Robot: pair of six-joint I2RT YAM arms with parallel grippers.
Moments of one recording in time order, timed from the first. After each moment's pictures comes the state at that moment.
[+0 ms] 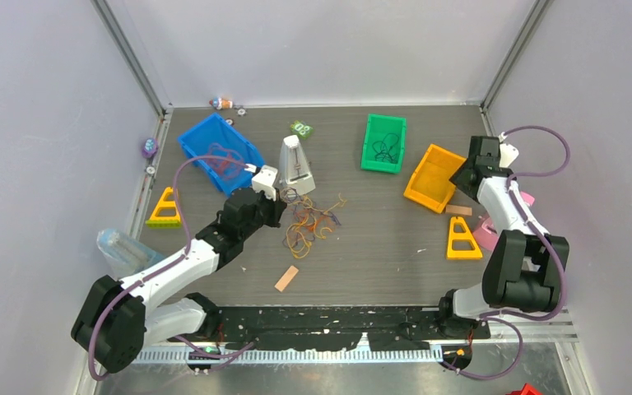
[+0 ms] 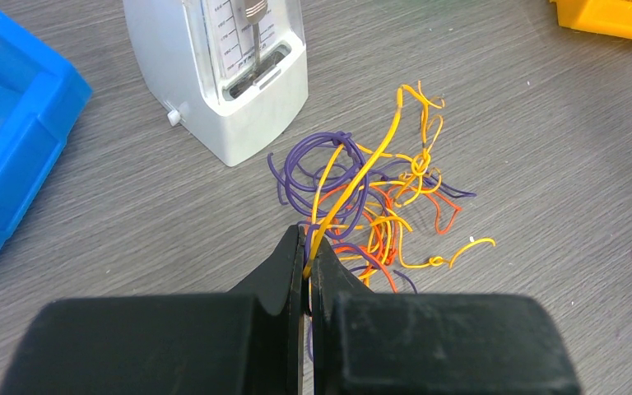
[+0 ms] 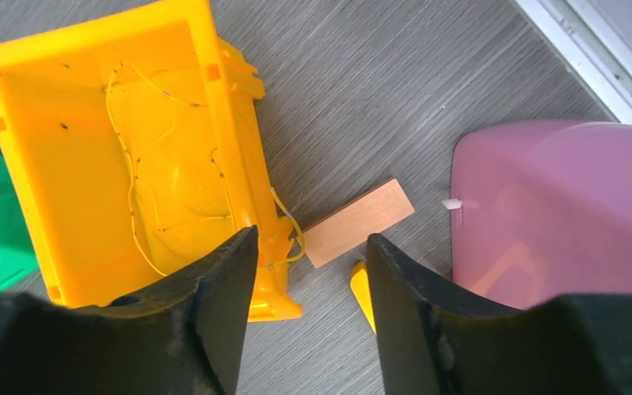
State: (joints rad) left arm -0.59 1.11 0.53 0.19 -0.04 -0.18; right arm -0.16 1.43 1.00 -0.46 0.33 0.53
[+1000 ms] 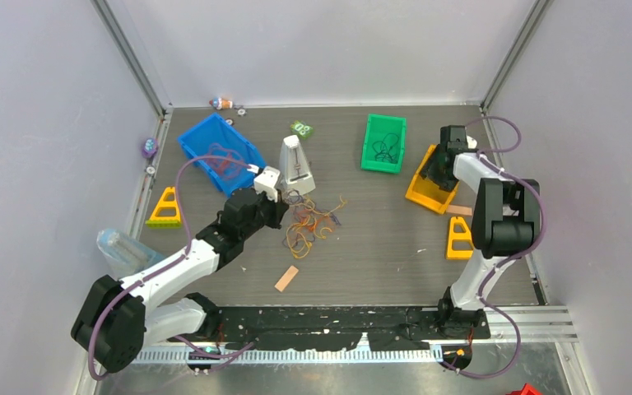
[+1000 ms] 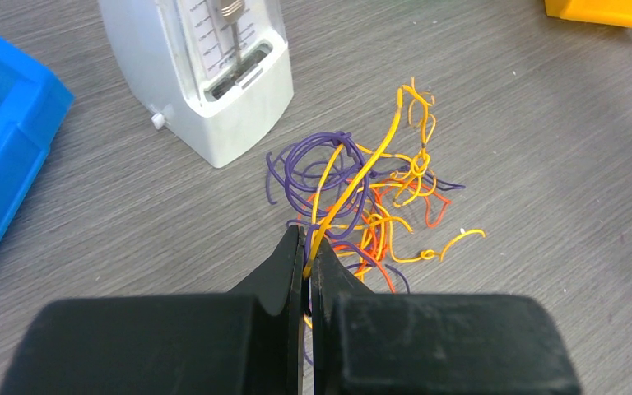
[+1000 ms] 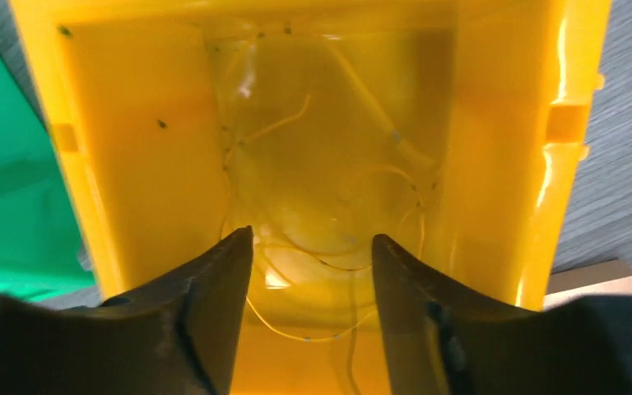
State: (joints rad) left arm -0.59 1.11 0.53 0.19 -0.02 -0.16; right arm -0.05 1.82 1.19 -0.38 0.17 0.54
